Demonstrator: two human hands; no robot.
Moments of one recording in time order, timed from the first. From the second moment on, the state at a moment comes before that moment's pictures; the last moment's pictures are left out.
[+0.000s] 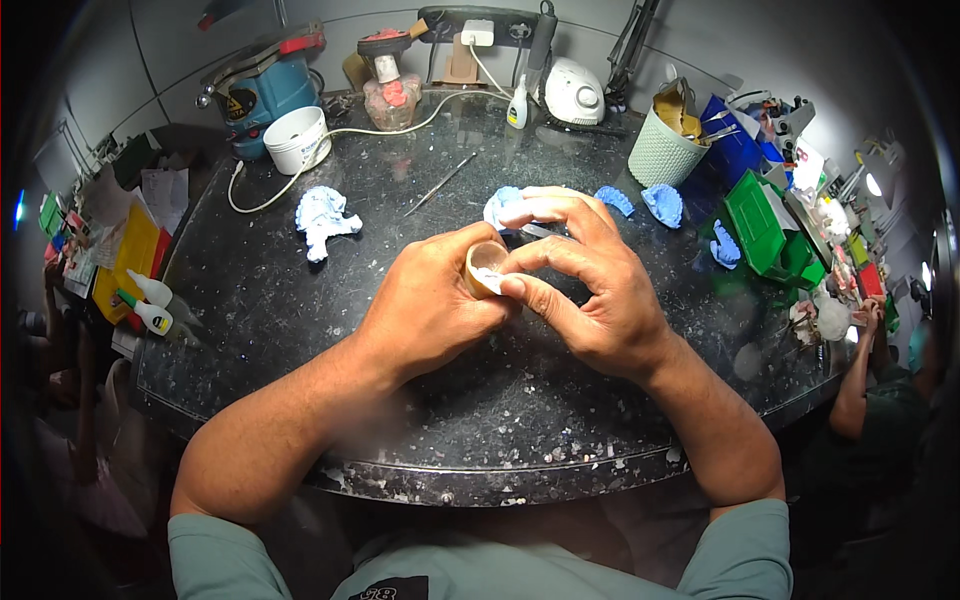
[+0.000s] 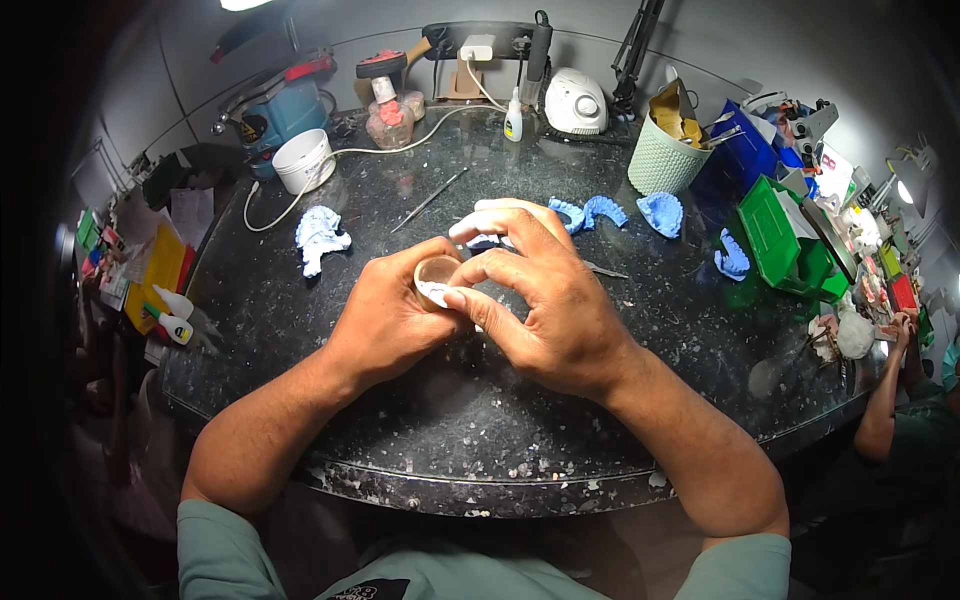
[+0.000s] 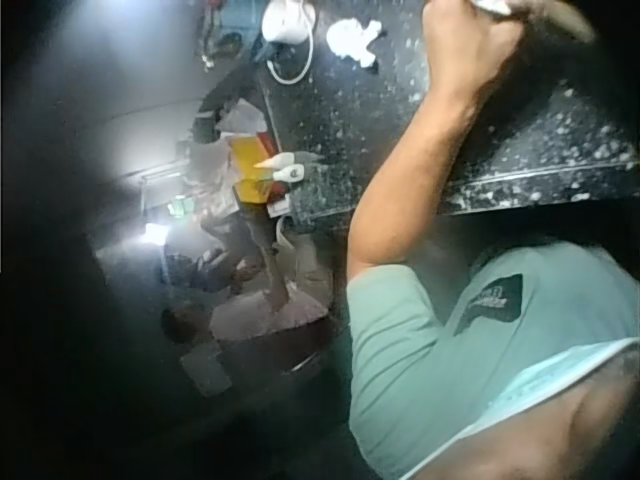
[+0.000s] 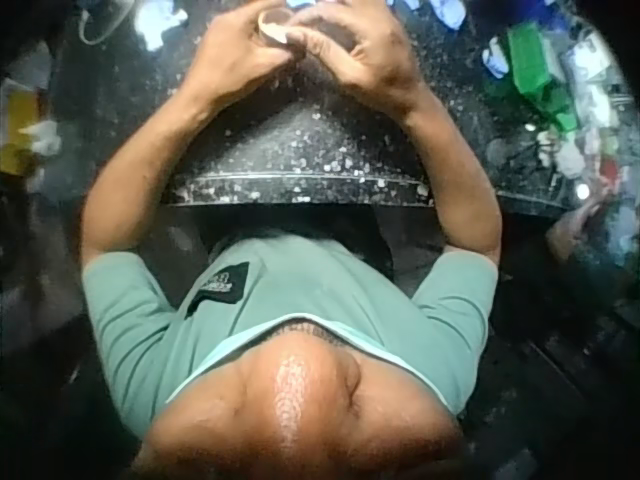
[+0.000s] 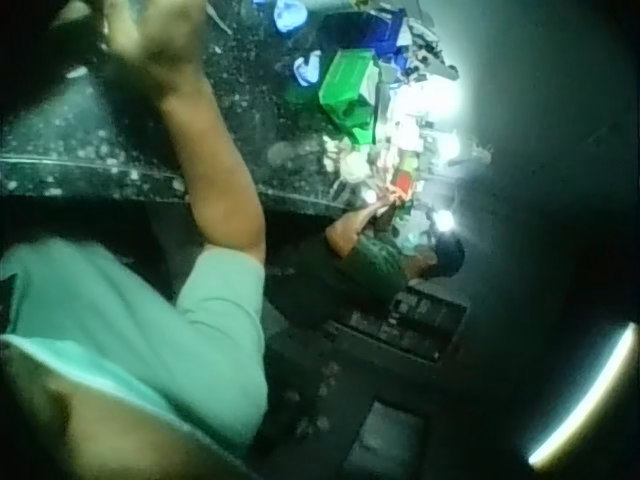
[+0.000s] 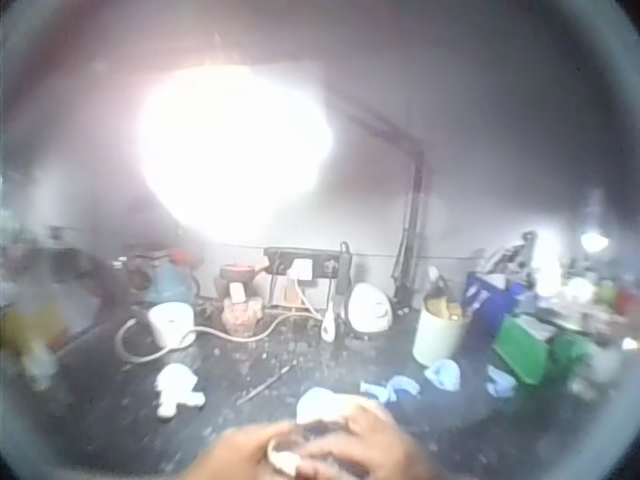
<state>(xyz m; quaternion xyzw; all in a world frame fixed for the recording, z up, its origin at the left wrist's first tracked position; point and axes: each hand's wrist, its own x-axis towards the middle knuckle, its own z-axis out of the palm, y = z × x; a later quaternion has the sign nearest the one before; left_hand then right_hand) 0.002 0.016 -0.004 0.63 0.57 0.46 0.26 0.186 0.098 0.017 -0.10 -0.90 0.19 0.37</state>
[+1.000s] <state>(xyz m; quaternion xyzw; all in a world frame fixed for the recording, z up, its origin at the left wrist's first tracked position) 0.006 0.014 -0.003 0.68 0.54 0.44 0.23 0.190 0.115 0.010 -0.17 -0.82 0.25 0.48</state>
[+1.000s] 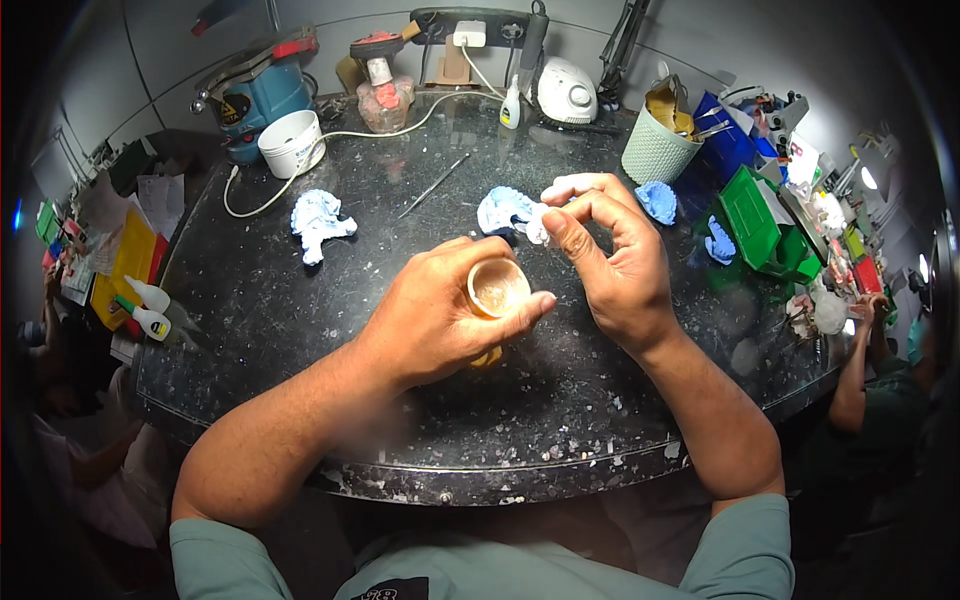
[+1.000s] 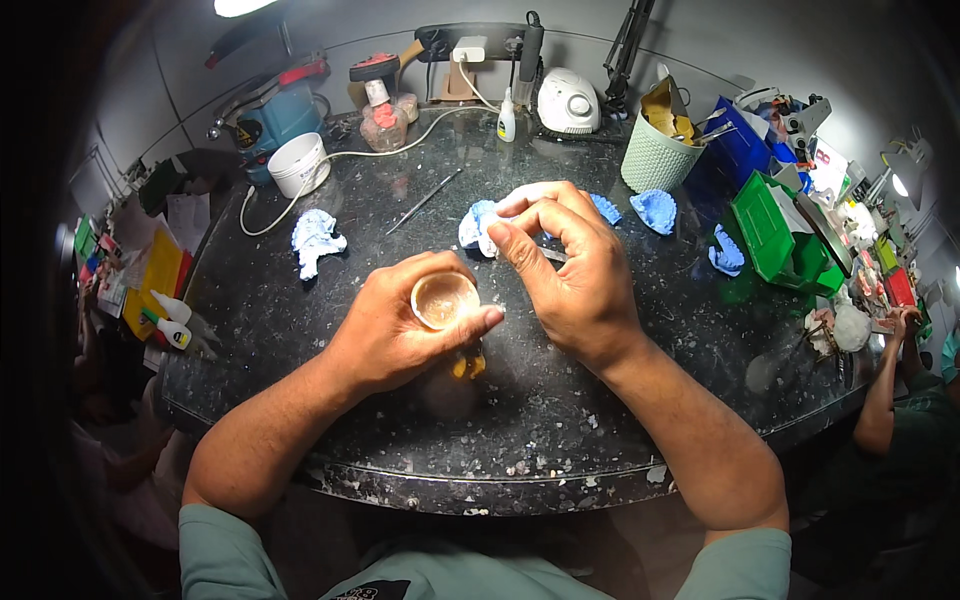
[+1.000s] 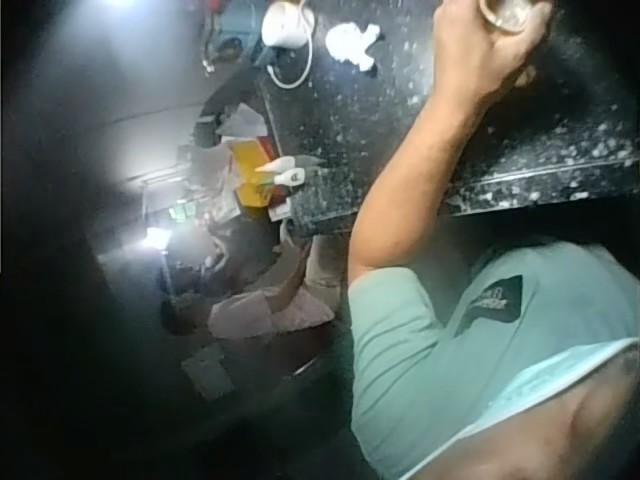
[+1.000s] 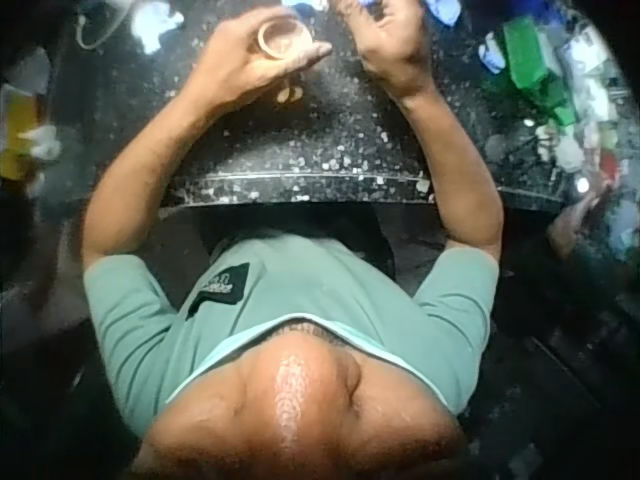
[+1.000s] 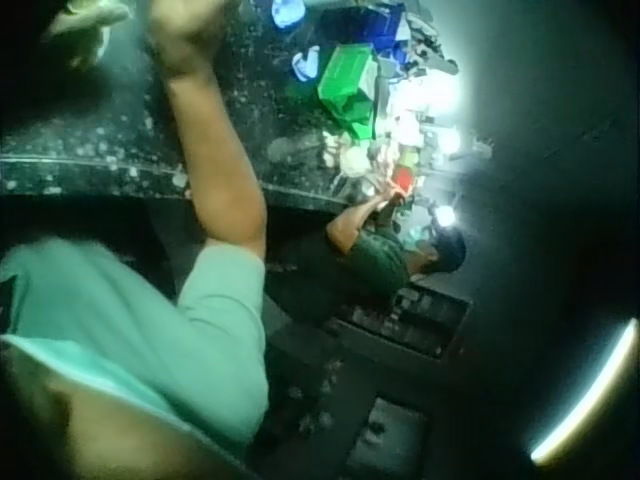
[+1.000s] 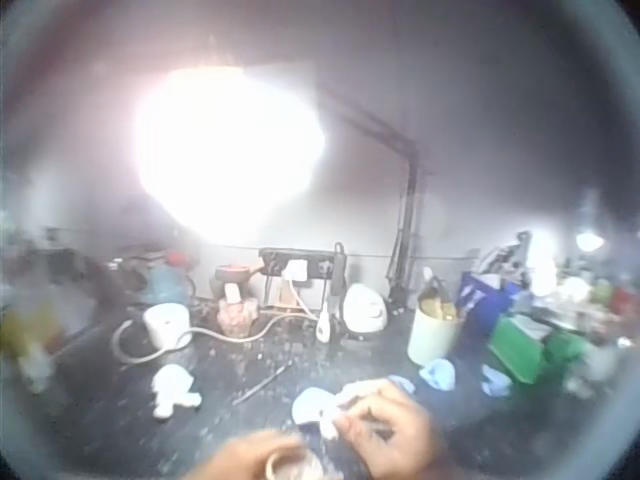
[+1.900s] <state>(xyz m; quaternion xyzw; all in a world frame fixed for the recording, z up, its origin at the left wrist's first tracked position) 0.005 0.014 -0.003 0.67 0.45 0.51 0.30 0.186 0.110 0.007 -0.09 -0.86 0.24 0.45</state>
